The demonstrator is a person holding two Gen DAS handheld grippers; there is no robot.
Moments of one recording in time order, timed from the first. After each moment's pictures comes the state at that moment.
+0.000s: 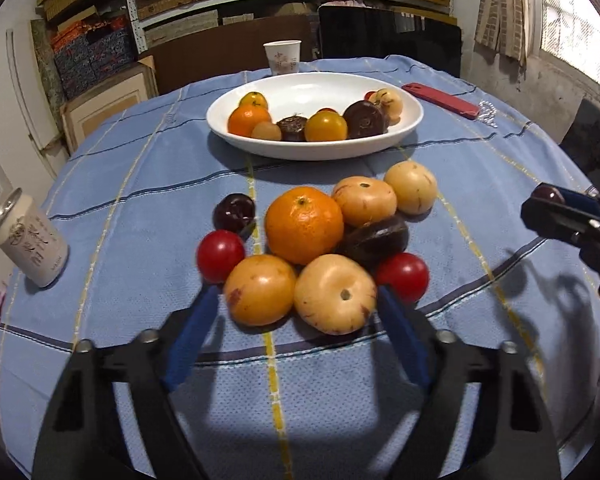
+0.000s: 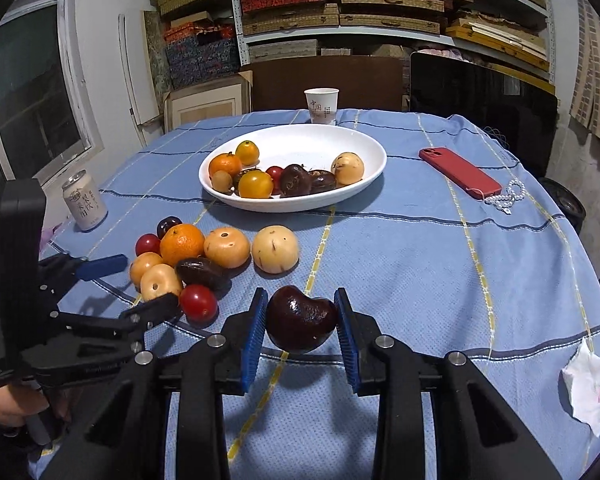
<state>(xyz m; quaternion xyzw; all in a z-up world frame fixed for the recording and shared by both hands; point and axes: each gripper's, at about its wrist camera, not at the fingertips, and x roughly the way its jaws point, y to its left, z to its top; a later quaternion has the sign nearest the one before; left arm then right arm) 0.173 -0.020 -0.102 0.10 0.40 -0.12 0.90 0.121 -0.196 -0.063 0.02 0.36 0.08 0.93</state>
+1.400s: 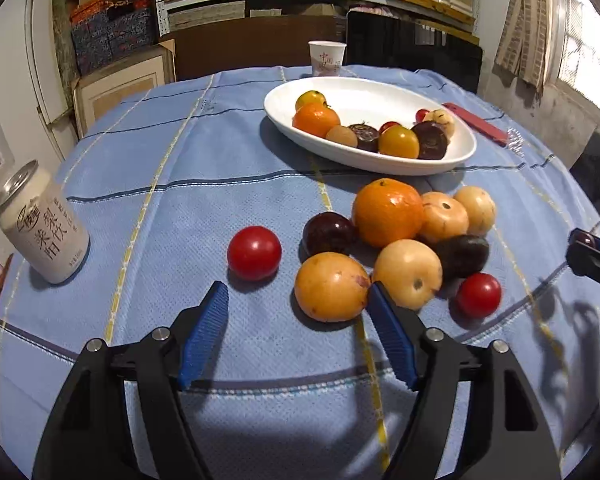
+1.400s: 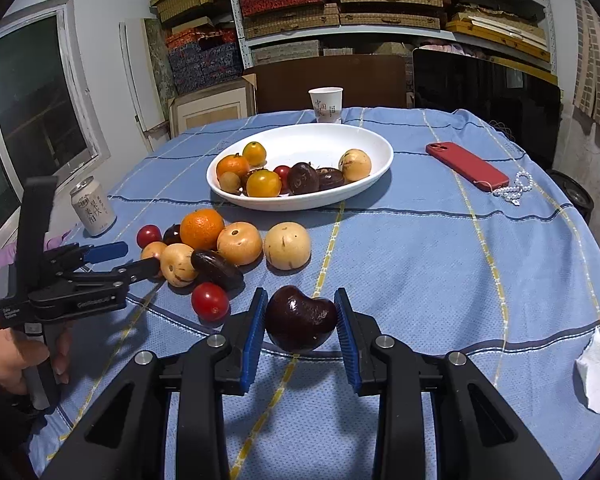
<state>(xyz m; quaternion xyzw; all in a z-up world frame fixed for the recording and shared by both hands) 0.205 0.036 -0.104 0.06 0.41 -0.11 0.90 0.118 -0.194 -0.067 0.04 0.36 0.09 0.93</state>
